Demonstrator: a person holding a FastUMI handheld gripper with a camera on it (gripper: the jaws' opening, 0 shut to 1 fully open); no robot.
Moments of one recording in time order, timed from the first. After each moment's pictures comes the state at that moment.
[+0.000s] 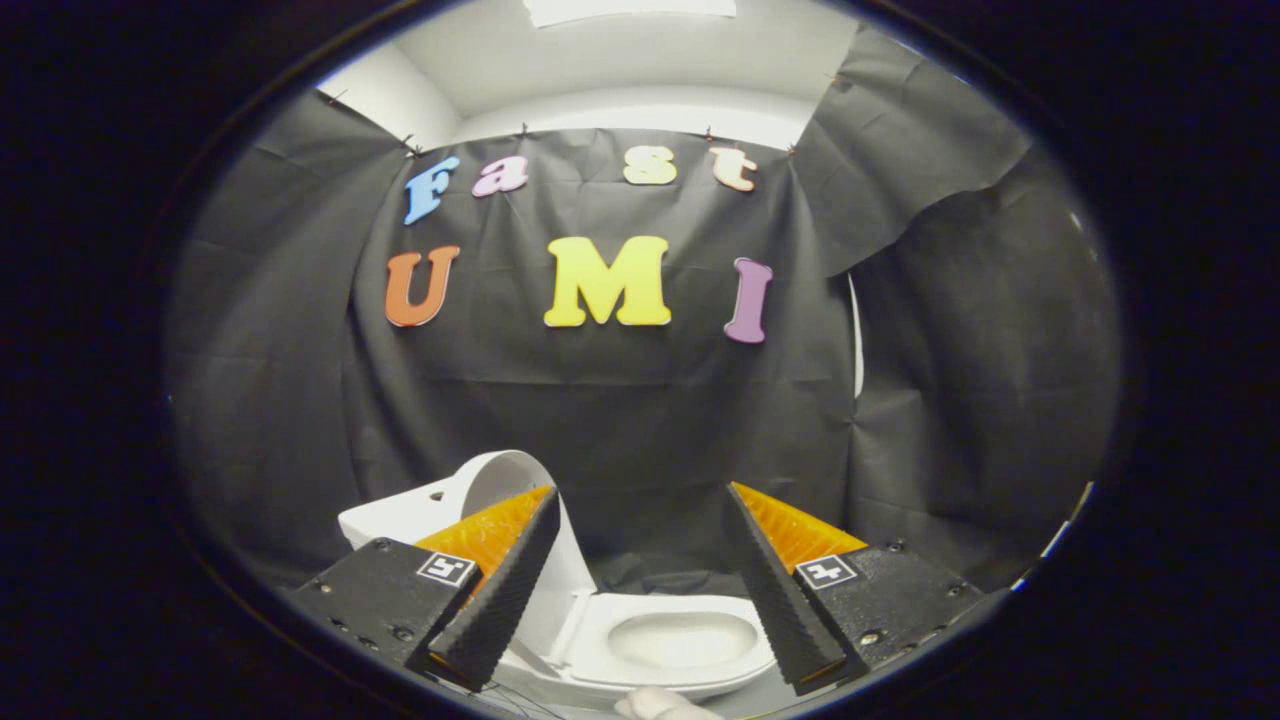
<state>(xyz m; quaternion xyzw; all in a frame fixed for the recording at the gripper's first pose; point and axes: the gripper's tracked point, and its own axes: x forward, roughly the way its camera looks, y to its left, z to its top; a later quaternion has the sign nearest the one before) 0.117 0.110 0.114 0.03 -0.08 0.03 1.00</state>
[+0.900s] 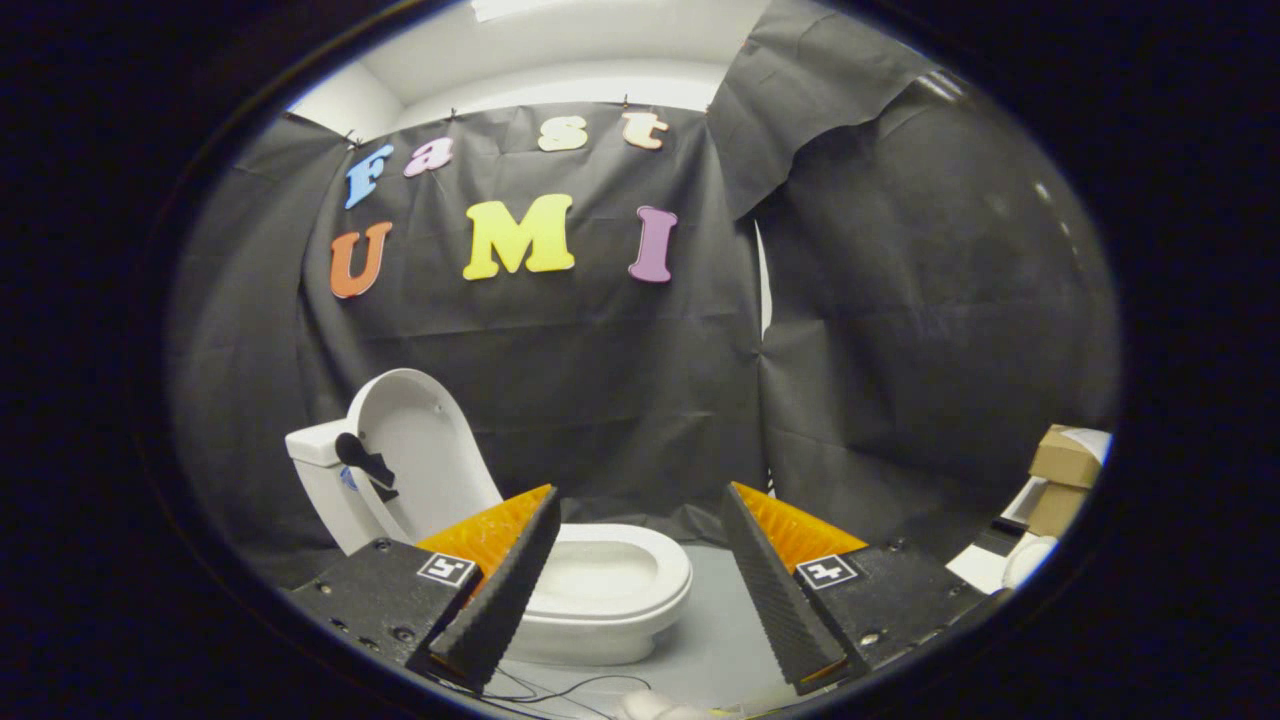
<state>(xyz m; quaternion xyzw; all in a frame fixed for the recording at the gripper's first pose) 0.050 -0.045 -0.003 0.06 0.00 -0.04 1.00</state>
